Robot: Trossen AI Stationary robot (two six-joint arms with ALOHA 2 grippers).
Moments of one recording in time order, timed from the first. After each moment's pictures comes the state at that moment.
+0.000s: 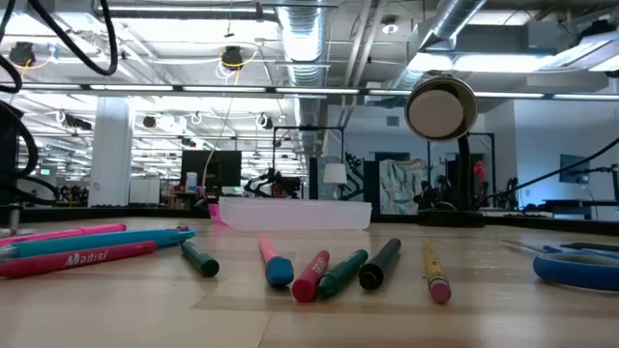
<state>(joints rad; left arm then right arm) -0.83 1.48 0.70 -0.88 0.09 -1.80 0.26 1.06 0.91 0.04 0.02 0.25</state>
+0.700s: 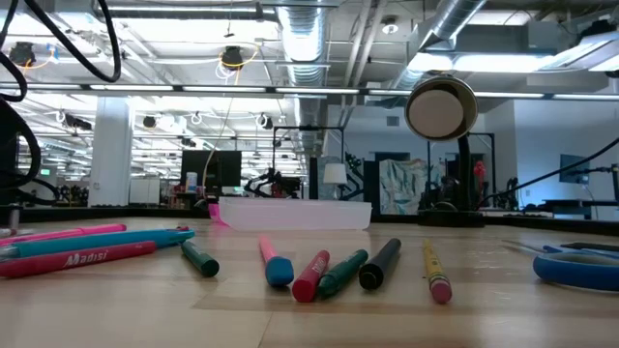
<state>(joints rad) -0.82 1.47 0.62 -0.74 0.13 -1.77 0.26 1.06 0.91 0.04 0.02 0.25</state>
